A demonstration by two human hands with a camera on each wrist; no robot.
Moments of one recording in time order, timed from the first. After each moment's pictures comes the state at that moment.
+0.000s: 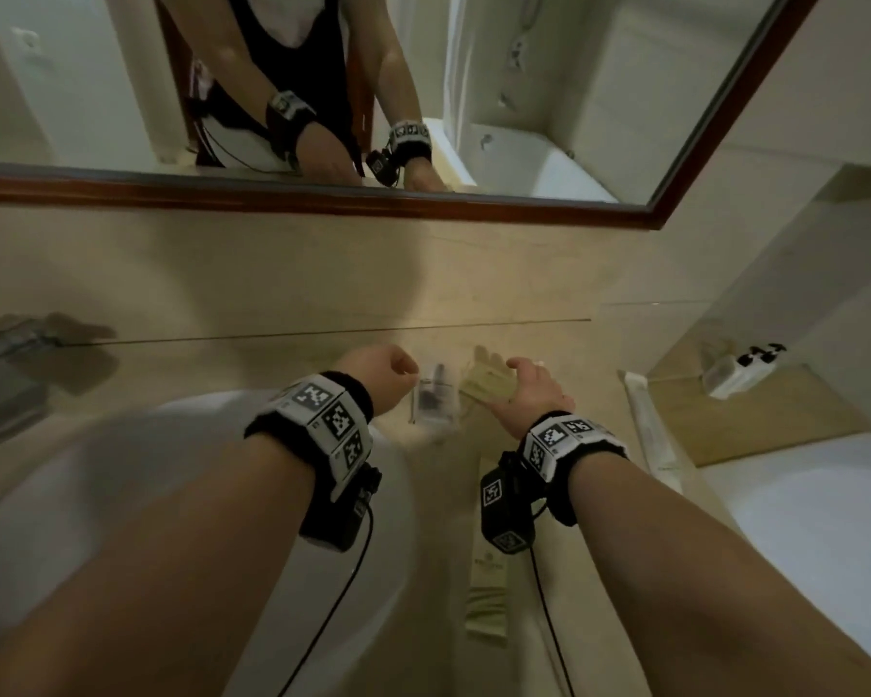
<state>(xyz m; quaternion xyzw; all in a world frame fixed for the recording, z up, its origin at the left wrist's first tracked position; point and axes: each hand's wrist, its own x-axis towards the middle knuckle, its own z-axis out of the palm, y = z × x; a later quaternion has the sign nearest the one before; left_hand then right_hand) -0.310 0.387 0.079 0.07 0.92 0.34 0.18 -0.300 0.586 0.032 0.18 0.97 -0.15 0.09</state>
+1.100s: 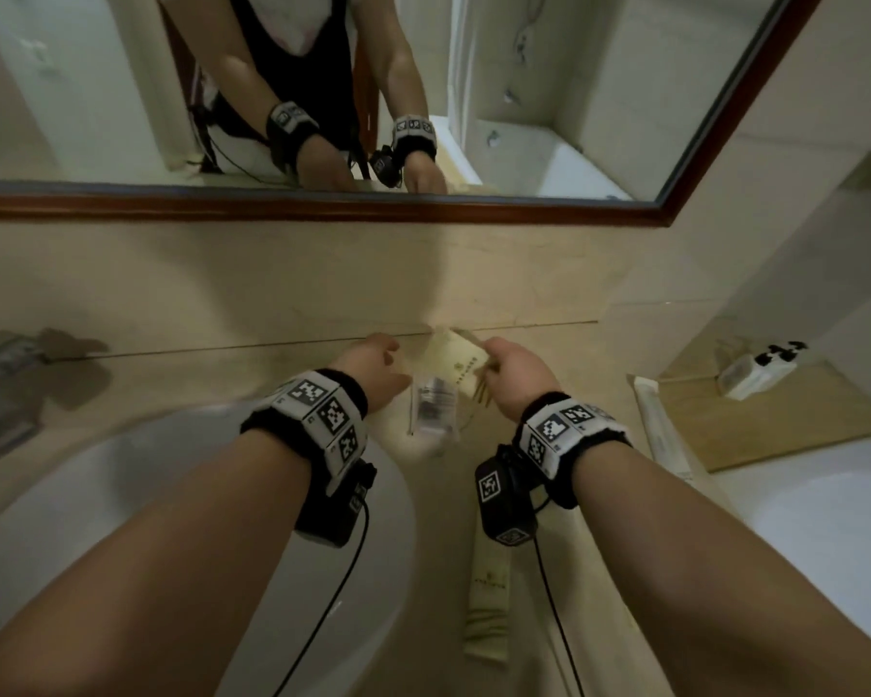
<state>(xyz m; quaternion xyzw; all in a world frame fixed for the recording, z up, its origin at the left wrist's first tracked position) -0.329 0.395 0.079 0.02 0.92 0.33 0.19 -0.324 0.576 0.060 0.05 0.97 -0.25 0.05</state>
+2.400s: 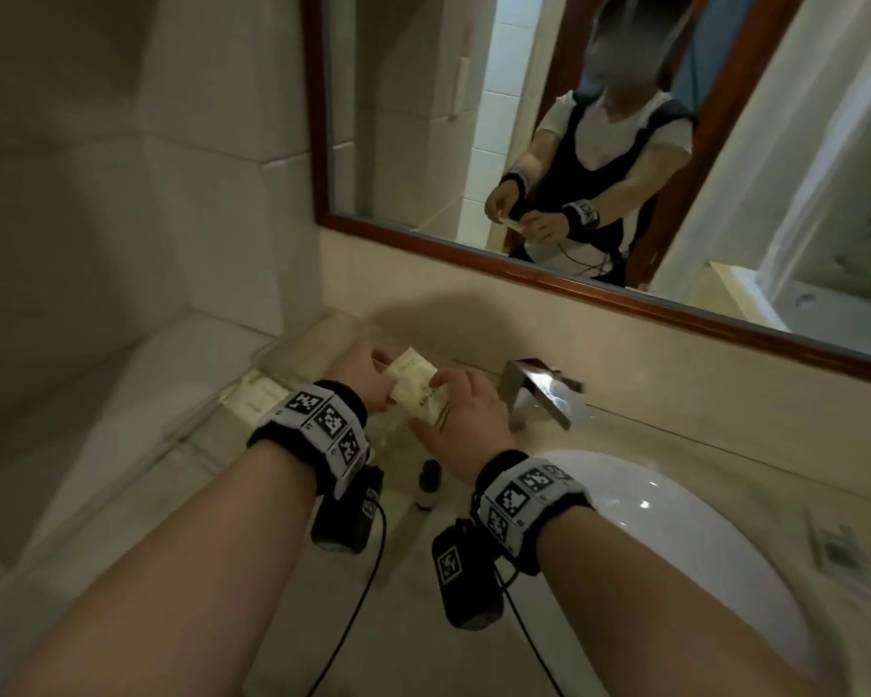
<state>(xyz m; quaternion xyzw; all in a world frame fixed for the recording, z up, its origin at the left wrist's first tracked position) -0.134 -0.082 0.123 -0.28 0.82 0.49 -0.04 -0.170 0.057 0.091 -0.31 0.92 -0.24 0.01</state>
